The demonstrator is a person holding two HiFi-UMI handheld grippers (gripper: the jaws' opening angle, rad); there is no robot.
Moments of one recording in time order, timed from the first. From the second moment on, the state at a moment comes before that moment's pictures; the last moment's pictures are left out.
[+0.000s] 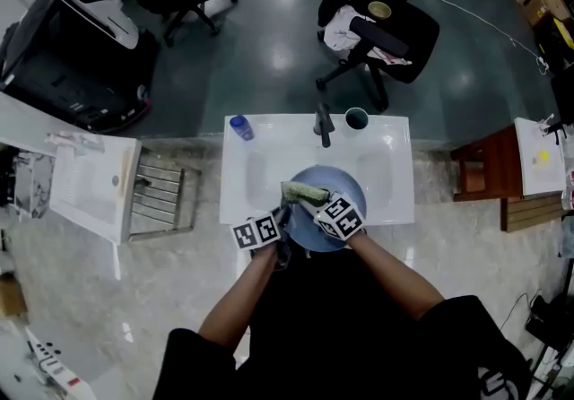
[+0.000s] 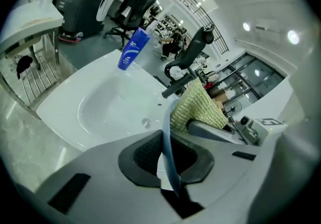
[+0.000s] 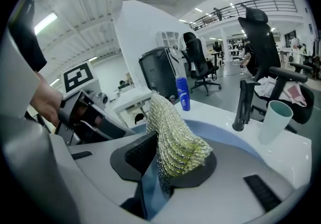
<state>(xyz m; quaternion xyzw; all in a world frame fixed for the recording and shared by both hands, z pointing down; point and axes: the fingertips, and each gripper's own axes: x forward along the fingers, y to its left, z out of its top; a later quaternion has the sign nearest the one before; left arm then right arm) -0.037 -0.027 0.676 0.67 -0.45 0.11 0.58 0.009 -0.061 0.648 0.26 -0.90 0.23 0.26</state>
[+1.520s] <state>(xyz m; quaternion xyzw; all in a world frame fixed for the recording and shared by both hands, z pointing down) 0.035 -0.001 0.667 0.68 -0.45 0.07 0.57 0.108 -0.091 0.664 0.30 -0.88 0.08 0.37</state>
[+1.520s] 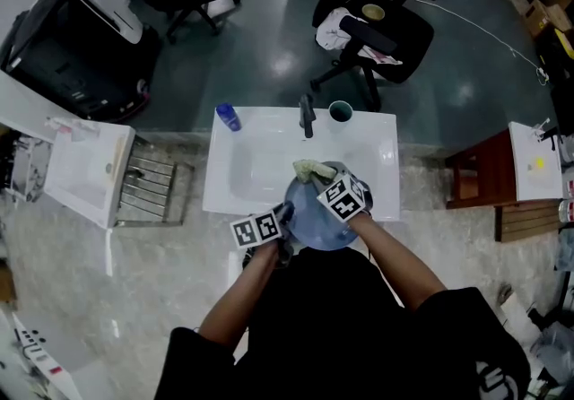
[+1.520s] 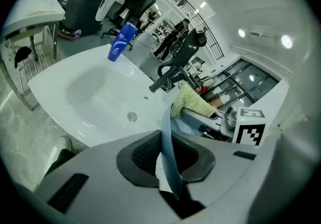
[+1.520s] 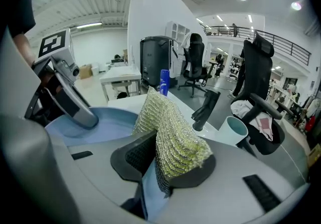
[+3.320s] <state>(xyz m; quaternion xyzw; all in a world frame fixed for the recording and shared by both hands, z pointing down) 0.045 -0.002 0.662 0.68 -0.44 0.01 0.59 0.224 -0.077 0.681 0.34 -0.83 0.11 0.43</state>
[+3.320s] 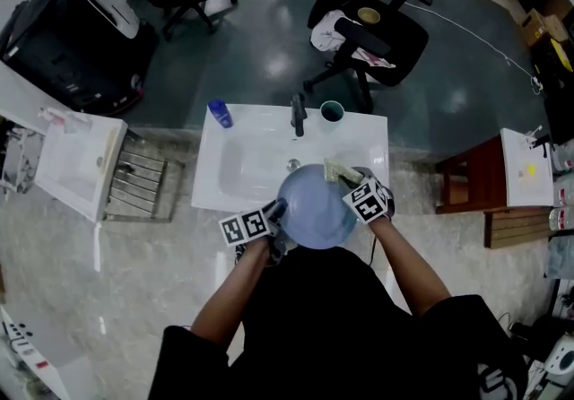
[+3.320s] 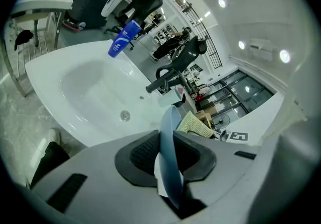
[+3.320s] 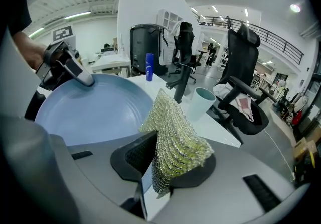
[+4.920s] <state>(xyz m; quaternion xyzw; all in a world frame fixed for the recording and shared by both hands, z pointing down) 0.035 -0.039 0.667 0.67 -0.45 -0.01 0.59 0.259 -0.041 0.689 0.29 -0.80 0.18 0.49</state>
